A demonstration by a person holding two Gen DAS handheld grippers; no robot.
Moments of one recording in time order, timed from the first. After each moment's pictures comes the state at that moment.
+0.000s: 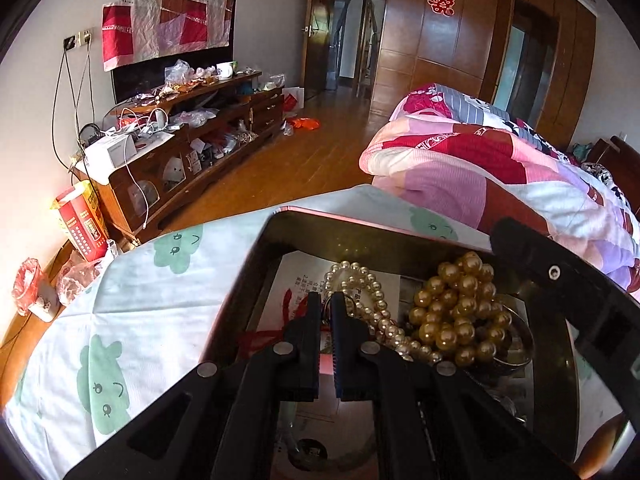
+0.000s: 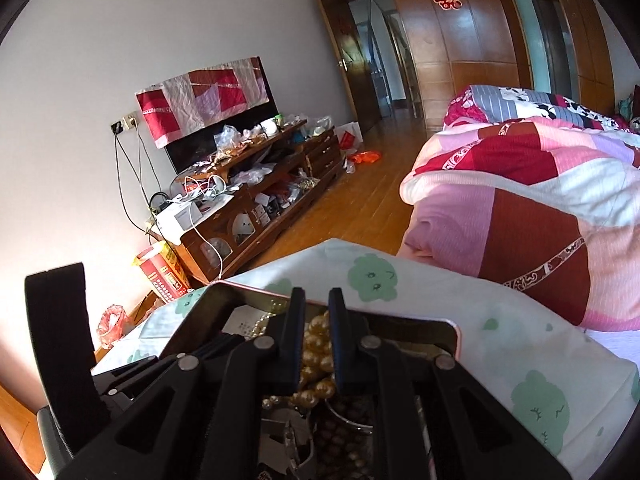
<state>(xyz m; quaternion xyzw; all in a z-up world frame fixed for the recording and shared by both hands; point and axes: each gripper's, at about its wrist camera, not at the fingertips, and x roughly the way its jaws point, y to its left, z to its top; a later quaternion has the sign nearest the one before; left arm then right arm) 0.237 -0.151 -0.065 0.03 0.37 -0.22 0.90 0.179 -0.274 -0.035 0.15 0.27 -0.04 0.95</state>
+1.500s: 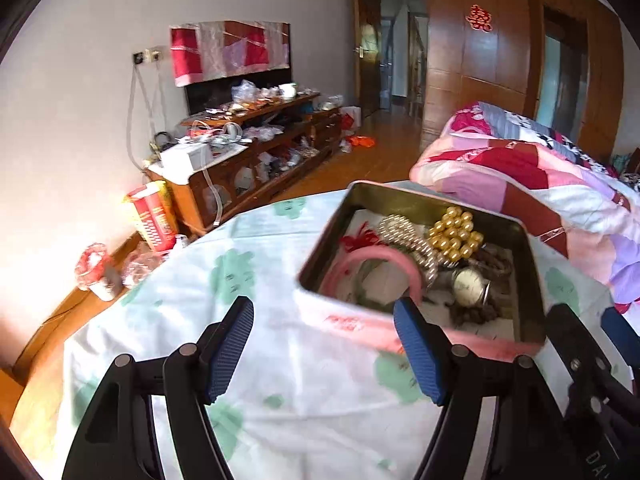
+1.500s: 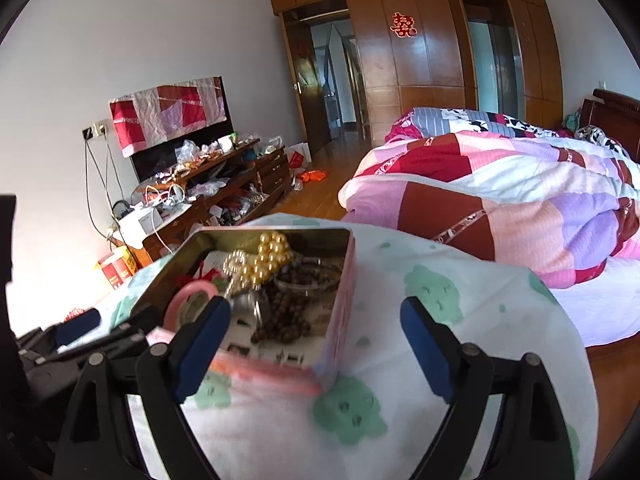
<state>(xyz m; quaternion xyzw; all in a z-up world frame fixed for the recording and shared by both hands) 0.134 -0.096 -0.032 0.05 0.34 -0.10 0.94 0.060 -0.250 -0.037 0.12 0.25 -0.14 0.95</state>
